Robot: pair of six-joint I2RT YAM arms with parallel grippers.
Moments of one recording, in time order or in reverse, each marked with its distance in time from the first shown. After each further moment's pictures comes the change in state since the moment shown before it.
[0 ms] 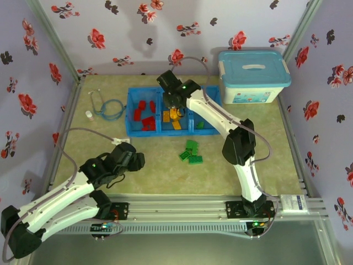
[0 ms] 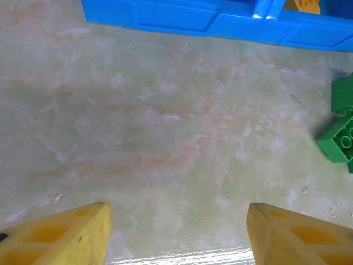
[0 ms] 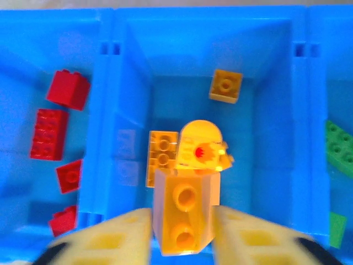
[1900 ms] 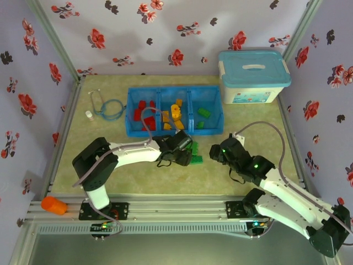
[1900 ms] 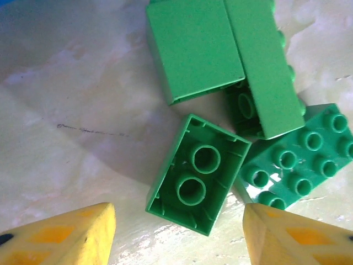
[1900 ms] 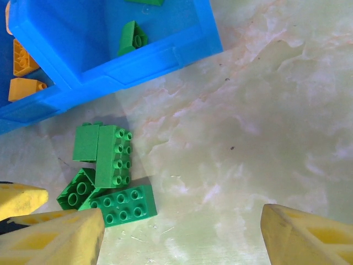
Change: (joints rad) left arm -0.178 0.986 0.472 0.323 0.203 0.269; right arm -0.011 -1.369 -1.566 0.341 0.068 0.307
